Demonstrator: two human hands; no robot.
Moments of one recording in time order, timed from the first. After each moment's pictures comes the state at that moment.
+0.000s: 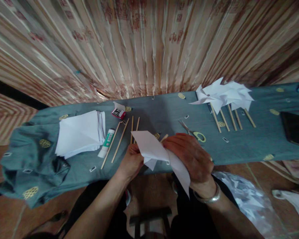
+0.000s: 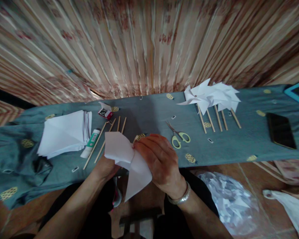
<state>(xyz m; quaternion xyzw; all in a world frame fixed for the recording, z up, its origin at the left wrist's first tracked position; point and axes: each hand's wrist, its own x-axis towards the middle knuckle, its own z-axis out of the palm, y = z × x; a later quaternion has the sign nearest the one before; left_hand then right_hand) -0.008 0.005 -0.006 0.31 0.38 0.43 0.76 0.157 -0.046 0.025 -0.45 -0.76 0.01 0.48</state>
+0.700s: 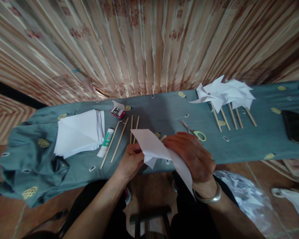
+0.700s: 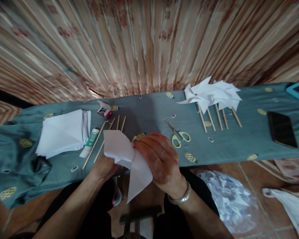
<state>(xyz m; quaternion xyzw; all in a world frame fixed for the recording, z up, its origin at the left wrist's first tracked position) -0.009 0.004 -0.004 0.25 0.40 0.44 0.77 0.157 -0.045 0.026 -0.44 -0.75 0.00 0.49</state>
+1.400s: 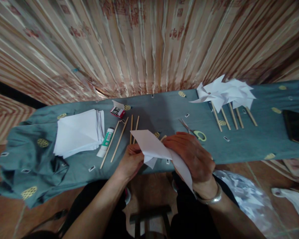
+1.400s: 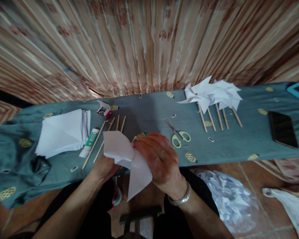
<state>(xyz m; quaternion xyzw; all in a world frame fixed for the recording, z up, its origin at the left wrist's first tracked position) -0.011 0.003 -0.009 0.28 0.40 0.41 0.77 0.156 -0.044 0.028 -0.44 -0.76 0.00 0.48</state>
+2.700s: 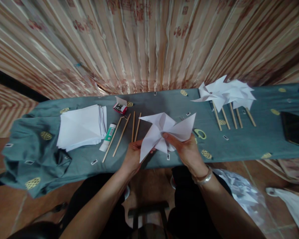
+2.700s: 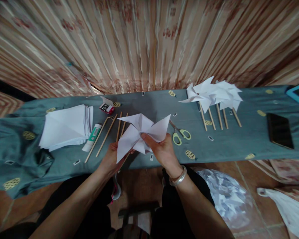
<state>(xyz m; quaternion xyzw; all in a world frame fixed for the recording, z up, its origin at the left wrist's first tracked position) -0.007 -0.002 -0.030 0.30 0.46 0.42 0.72 0.148 -0.019 -0.018 -0.57 -0.36 0.46 0.57</state>
